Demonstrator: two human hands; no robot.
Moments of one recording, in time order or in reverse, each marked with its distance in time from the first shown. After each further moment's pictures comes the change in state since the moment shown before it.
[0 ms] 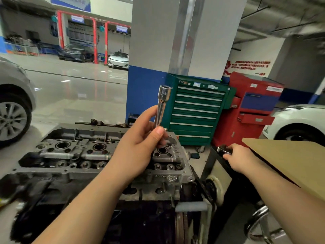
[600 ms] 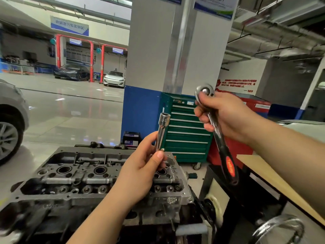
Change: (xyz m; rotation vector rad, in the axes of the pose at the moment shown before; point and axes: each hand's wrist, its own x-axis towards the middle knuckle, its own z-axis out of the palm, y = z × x) left_hand 0.001 -0.006 -0.001 0.033 0.000 0.005; right_hand -0.110 -0.155 -0.204 1.244 -0.325 -0.494
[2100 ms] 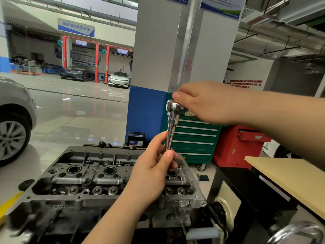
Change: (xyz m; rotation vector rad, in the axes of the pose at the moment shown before) left_hand 0.005 0.000 0.001 -0.083 0.041 -0.012; right_hand 0.010 -0.048 0.068 -1.365 -0.170 -0.285
